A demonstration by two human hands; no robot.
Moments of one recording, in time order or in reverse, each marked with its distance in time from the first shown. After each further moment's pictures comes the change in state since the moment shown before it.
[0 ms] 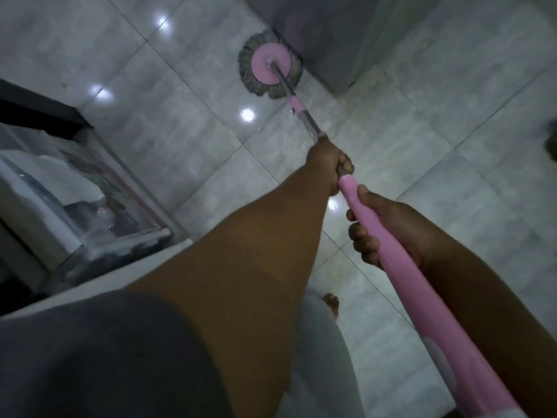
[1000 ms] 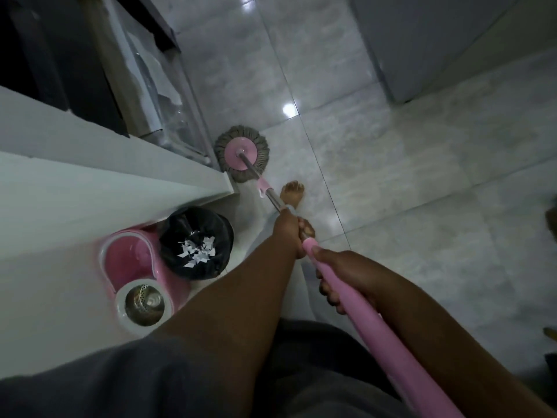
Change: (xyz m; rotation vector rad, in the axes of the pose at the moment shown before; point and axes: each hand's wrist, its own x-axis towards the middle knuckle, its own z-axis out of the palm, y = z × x) left_hand -0.135 -0.171 -0.226 -0.508 0.102 -0.090; right_hand -0.110 0.170 0.101 -0.646 -0.032 0.372
